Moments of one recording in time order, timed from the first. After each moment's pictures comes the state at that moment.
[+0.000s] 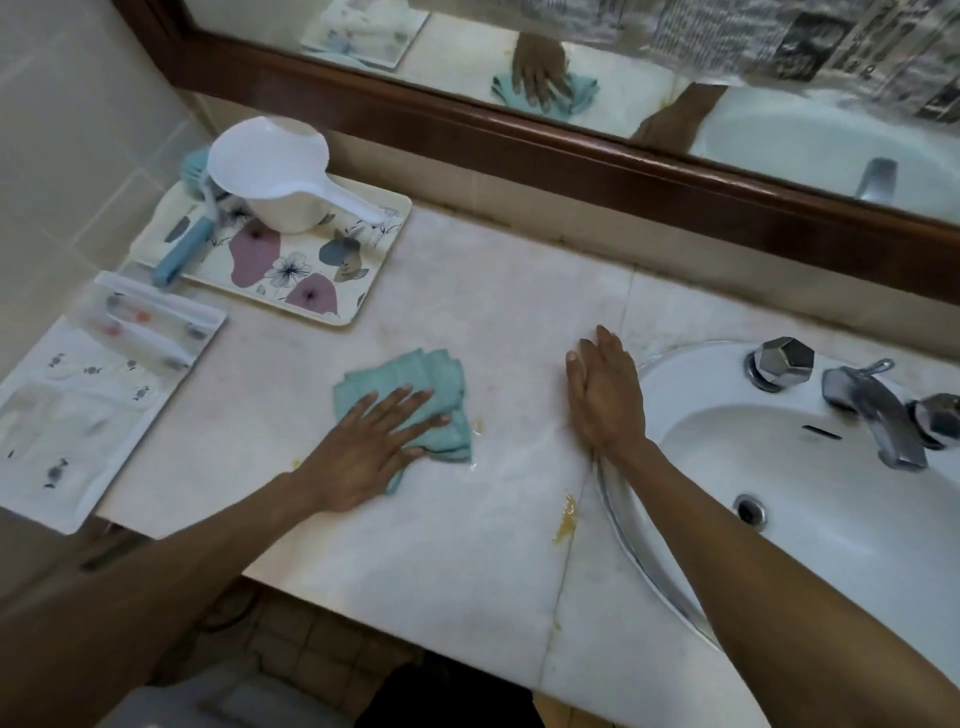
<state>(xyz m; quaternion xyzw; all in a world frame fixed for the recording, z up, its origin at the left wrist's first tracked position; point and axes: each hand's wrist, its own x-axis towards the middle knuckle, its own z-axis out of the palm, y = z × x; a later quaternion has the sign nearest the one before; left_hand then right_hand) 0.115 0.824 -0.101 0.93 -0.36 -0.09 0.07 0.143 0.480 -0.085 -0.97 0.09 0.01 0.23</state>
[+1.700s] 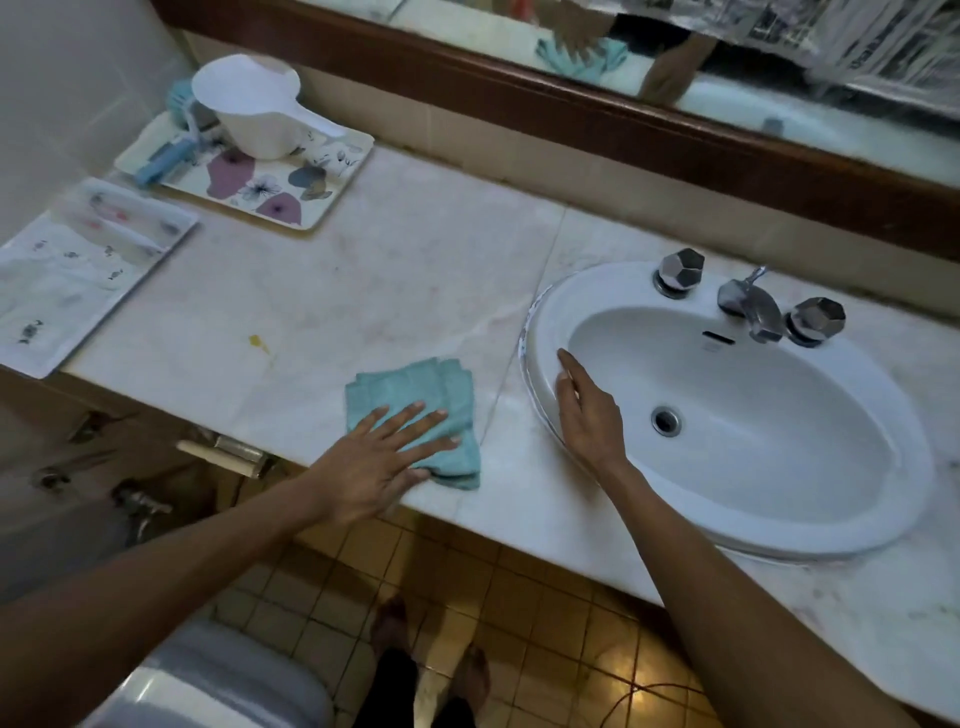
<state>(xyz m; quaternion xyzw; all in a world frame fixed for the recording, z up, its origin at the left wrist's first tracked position) -0.074 0.740 -0.102 0.92 -0.38 -0.11 0.08 -0.057 0.426 -0.082 -0.91 0.13 0.02 0.40</state>
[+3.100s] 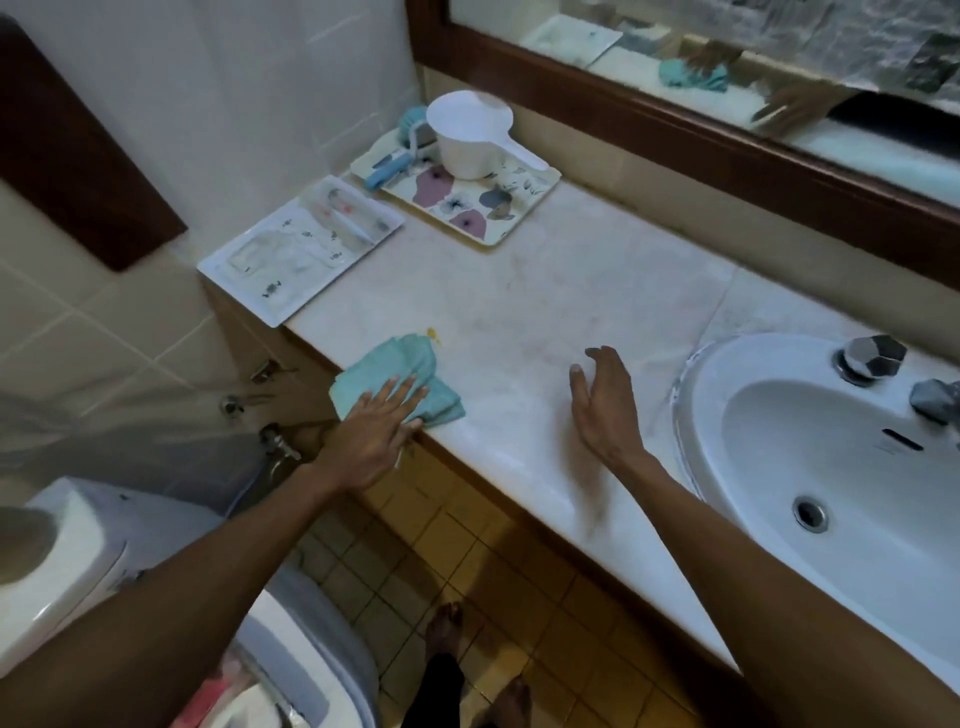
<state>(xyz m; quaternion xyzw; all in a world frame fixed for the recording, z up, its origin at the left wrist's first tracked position) -0.096 0.900 -0.099 0.97 -0.07 -0.11 0.19 0.001 0.580 -0.081 -0.93 -0.03 0.01 0.37</state>
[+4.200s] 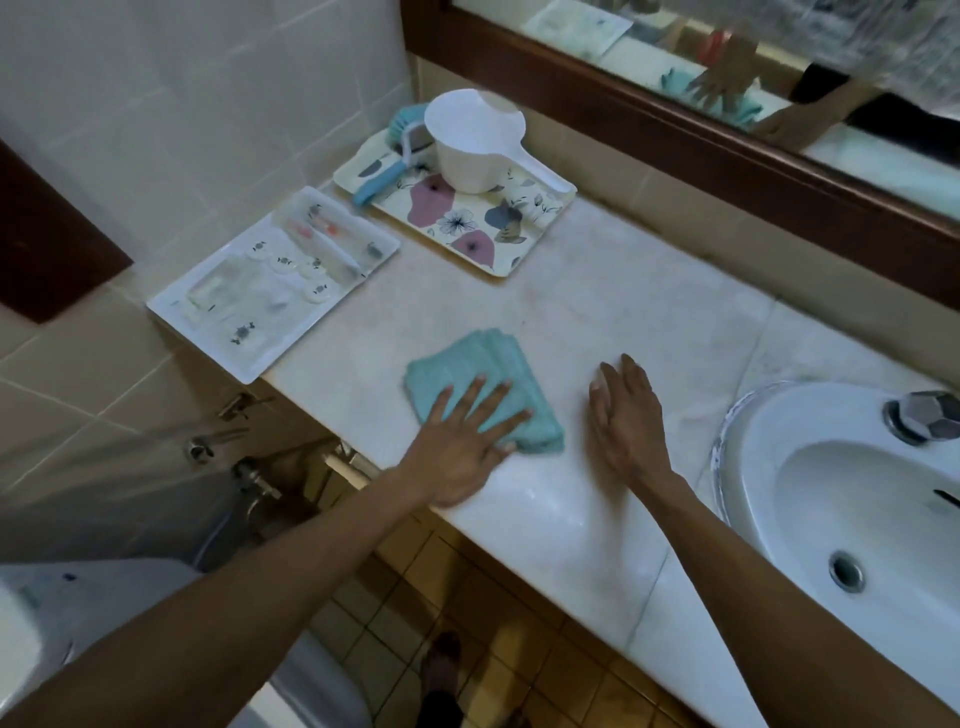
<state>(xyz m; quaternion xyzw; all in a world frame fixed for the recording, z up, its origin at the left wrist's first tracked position) 0.011 0.848 -0.111 0.98 -0.18 -0.07 0.10 0.080 0.604 -0.095 -0.98 -0.04 0.01 0.22</state>
